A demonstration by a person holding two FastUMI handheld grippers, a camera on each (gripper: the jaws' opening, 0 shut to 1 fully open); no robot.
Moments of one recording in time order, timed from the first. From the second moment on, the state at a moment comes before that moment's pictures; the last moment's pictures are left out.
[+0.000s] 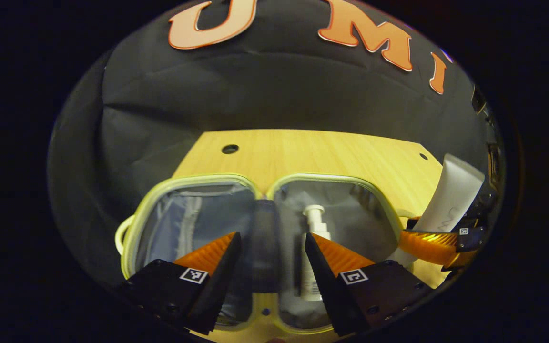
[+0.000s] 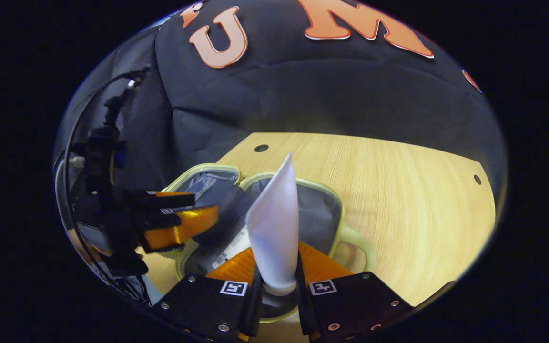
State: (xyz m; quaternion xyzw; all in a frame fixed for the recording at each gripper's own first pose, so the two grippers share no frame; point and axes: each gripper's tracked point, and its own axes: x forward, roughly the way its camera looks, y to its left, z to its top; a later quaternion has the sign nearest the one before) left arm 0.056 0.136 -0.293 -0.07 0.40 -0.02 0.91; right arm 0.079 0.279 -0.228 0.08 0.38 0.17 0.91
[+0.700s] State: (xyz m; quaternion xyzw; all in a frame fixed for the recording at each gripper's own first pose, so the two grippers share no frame) left arm -0.007 0.363 -0.344 -0.13 0.38 0.23 0.88; right arm 0.081 0.302 -0.294 0.10 0.50 0.11 0.85
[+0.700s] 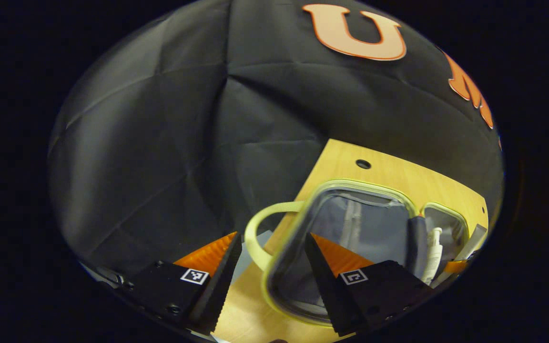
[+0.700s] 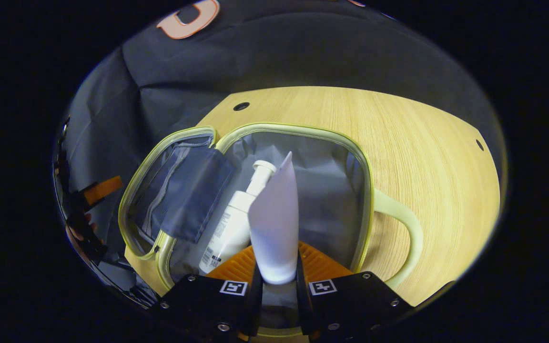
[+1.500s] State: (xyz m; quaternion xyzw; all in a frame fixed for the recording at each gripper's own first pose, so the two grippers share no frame) left arm 0.005 0.418 -0.434 -0.35 0.41 0.24 0.81; right arm 0.105 0.276 -0.276 0.16 0.50 0.03 0.85
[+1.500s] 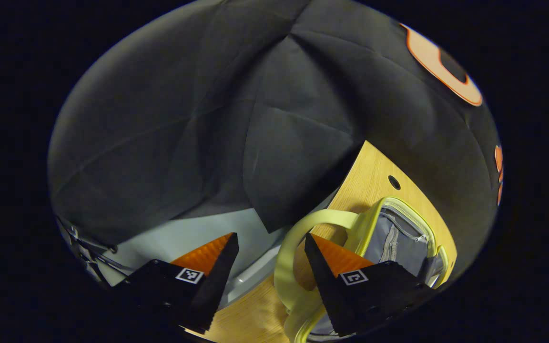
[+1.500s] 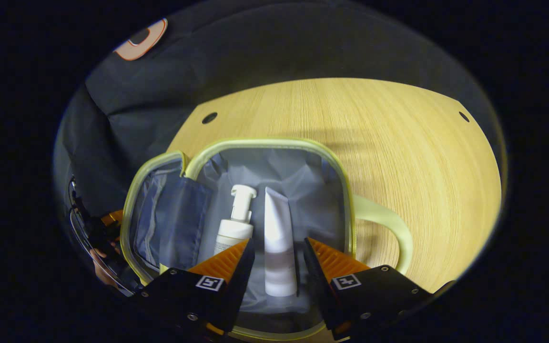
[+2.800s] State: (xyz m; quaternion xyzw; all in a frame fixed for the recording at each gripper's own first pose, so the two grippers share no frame) left arm 0.058 0.268 -0.131 -0.13 0.24 0.02 0.96; right arm 0.109 0.100 -0.098 0.03 0.20 -0.08 0.98
